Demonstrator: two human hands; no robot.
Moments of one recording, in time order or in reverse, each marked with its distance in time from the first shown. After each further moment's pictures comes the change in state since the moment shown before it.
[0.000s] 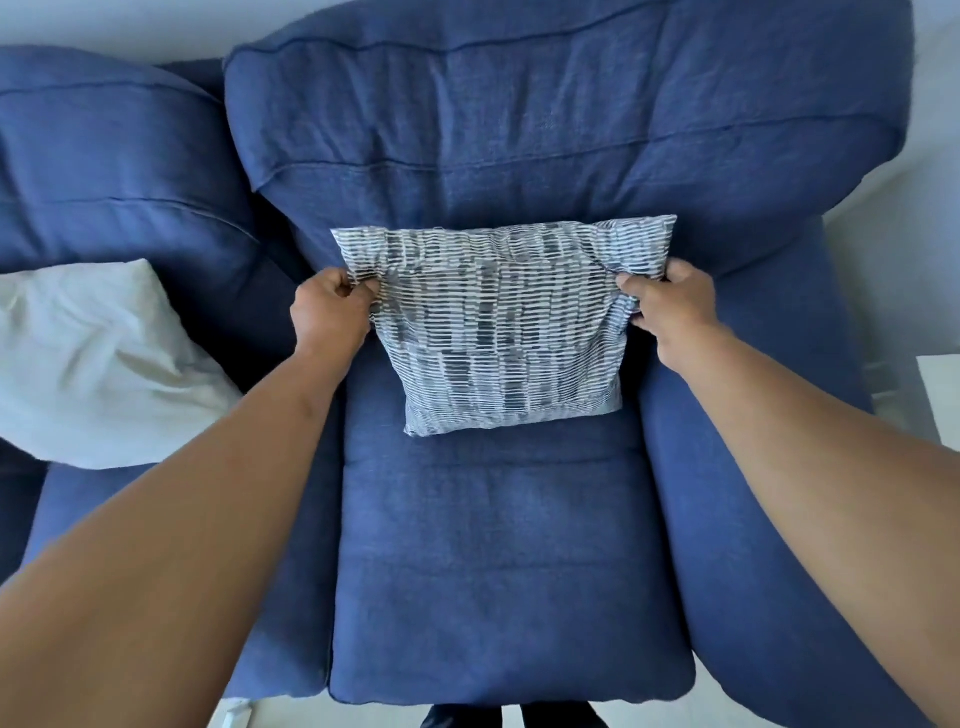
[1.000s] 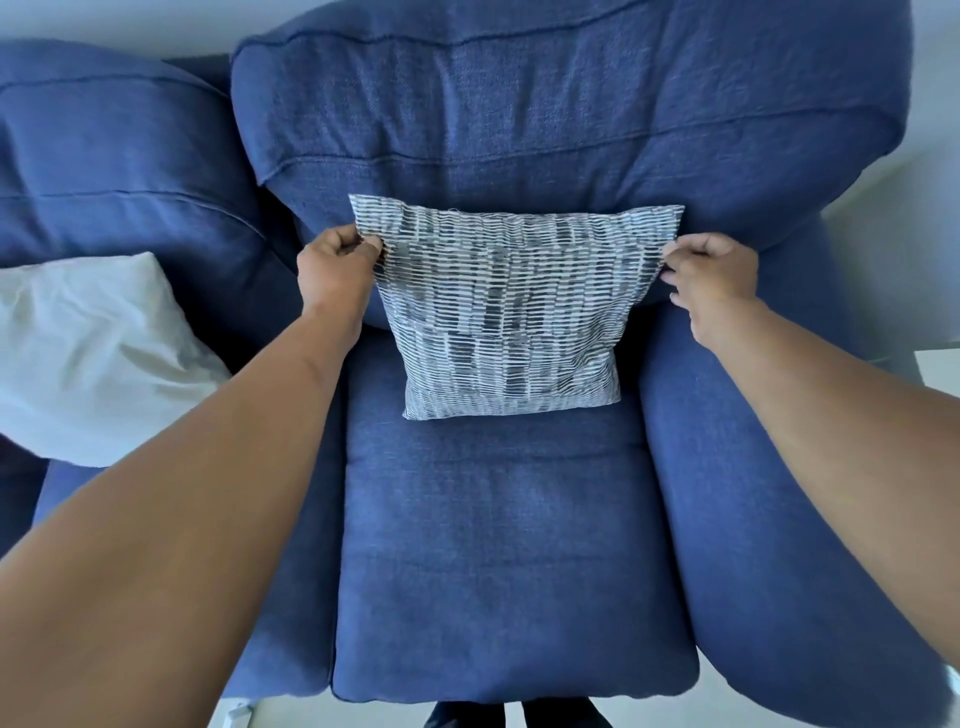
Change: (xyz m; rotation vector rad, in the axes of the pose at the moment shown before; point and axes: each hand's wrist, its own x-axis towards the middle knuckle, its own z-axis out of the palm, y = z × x) left_hand 0.014 0.021 0.010 -0.243 0.019 0.052; right_hand 0.017 -0.007 -0.022 -0.059 0.191 -0.053
